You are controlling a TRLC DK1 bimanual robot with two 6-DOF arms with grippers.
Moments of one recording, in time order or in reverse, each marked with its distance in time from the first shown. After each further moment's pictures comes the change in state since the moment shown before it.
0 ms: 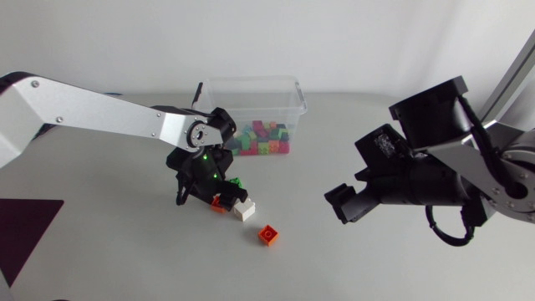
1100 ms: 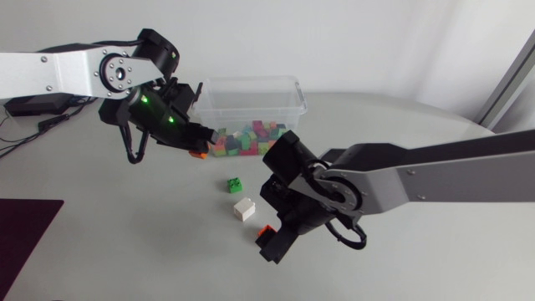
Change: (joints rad) left arm 0.163 -0.306 0.042 0.029 0.042 0.065; right arm 0.290 0.540 0.189 0.029 -0.045 0.016
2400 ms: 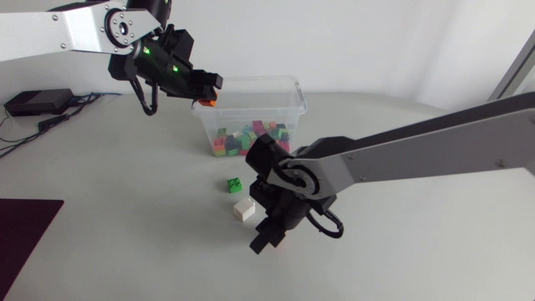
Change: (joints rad) left arm 0.050 0.154 0.317 0.092 0.061 -0.002; right arm -0.013 0.179 0.153 -0.097 -0.008 0.005
